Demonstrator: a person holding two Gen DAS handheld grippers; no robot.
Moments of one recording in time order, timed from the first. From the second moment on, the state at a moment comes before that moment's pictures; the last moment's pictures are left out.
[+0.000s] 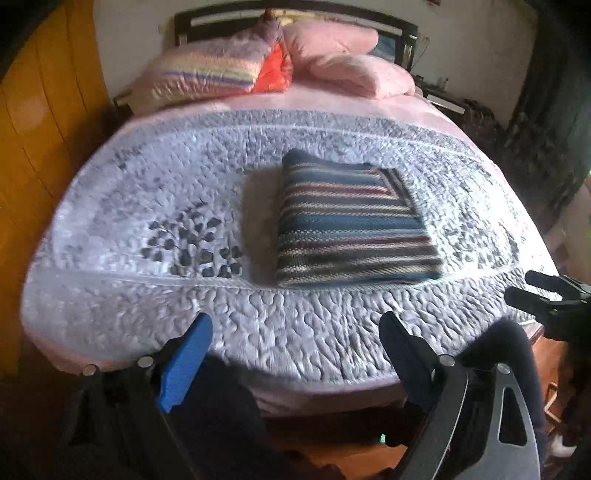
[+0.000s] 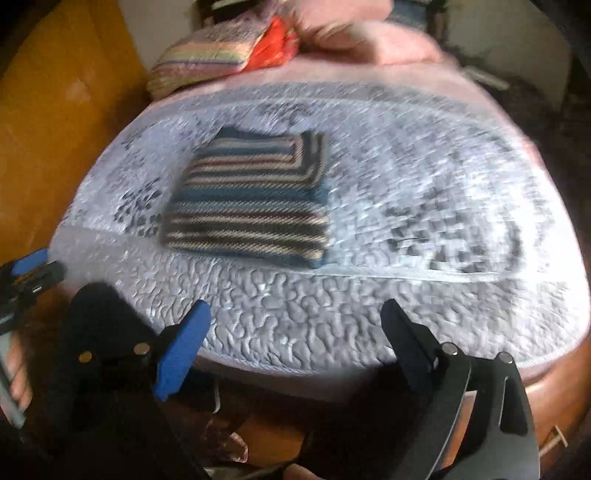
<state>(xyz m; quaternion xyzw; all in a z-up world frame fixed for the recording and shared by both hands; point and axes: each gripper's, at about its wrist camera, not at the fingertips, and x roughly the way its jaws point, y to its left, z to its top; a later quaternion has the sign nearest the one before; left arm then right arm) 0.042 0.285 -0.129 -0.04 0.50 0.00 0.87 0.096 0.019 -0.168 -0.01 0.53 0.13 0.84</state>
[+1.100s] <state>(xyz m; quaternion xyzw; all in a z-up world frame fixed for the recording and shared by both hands) -0.022 0.245 0.031 0.00 0.48 0.00 0.88 0.010 0.038 0.030 -0.05 0.44 0.08 0.89</state>
